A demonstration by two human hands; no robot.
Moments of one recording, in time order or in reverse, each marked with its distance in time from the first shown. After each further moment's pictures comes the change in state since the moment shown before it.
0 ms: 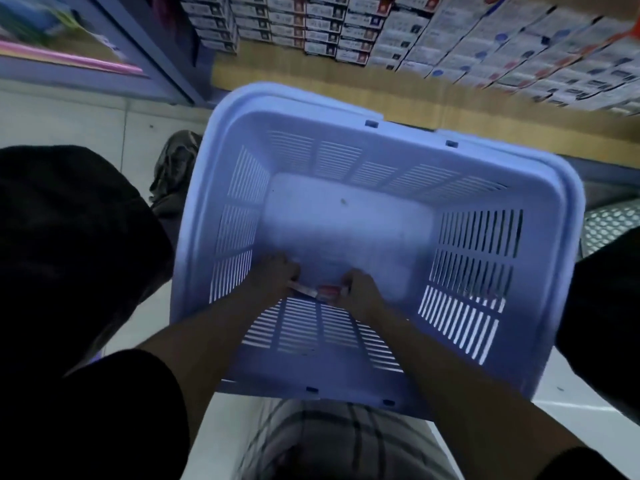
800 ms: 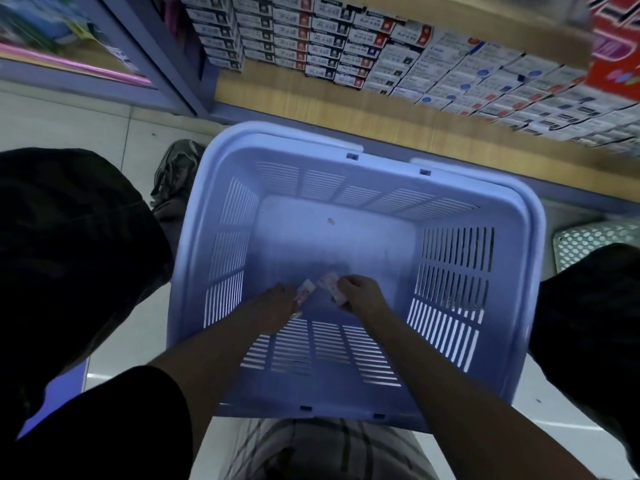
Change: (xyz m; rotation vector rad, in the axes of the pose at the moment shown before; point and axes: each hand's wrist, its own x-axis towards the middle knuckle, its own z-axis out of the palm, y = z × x) left_hand -0.008 0.017 0.034 -0.147 -0.019 0.023; right_hand 0.001 0.003 -0.011 0.589 0.070 0.208
